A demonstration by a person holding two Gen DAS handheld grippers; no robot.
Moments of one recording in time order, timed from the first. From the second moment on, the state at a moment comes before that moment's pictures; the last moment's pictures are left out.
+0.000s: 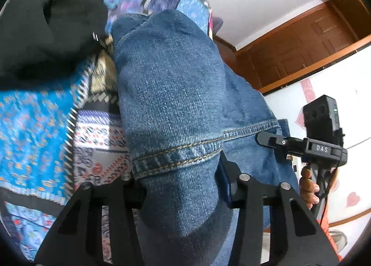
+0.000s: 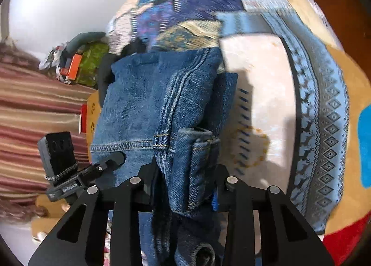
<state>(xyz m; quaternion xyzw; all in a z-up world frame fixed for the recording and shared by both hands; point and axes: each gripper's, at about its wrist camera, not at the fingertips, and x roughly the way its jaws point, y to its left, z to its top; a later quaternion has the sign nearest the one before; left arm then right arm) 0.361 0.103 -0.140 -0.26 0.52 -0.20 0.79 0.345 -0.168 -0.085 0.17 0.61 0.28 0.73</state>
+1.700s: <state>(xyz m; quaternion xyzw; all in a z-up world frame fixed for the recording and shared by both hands) 0.429 0.363 -0.104 -0.18 0.45 0.05 0.88 0.431 0.068 -0.070 0.00 0.47 0.29 0.83</state>
